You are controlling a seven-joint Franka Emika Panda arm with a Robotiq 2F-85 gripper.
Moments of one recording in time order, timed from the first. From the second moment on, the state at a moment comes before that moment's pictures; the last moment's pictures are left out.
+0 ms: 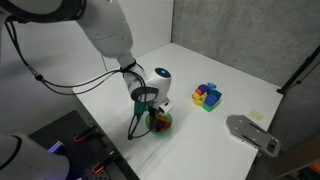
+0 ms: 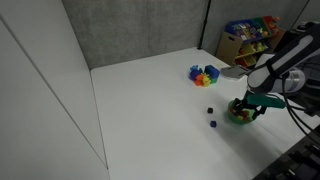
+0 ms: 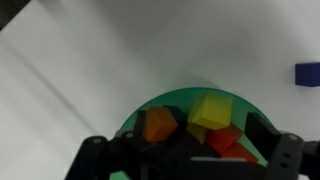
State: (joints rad) arm -0.08 0.57 -0.08 -2.30 0.27 2.68 0.35
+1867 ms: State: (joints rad) arm -0.08 0.63 -0.09 -2.23 0.29 2.61 0.37
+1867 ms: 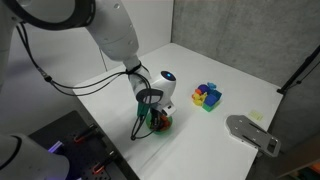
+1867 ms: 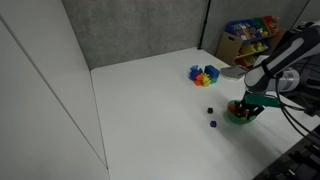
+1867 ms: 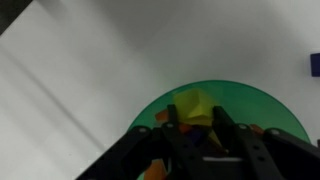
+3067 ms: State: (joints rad) arm -0.01 0.49 -0.05 -2.22 0.20 2.54 0.26
